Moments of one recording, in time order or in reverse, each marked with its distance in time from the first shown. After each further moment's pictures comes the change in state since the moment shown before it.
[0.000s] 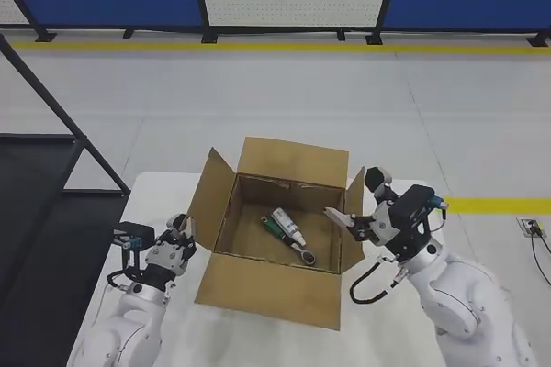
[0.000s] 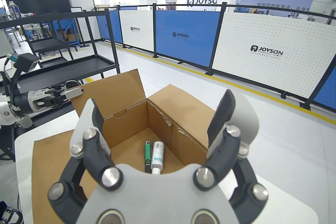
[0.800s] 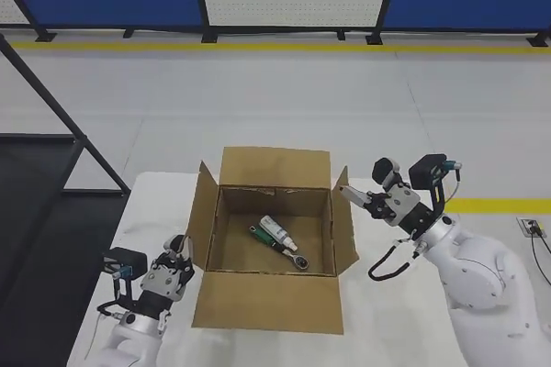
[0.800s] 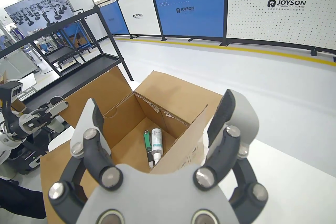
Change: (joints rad) left arm 0.177 0.011 -0.007 -0.154 -0.036 0.024 0.018; right arm 0.118 0.012 0.055 0.116 0.309 0.018 0.275
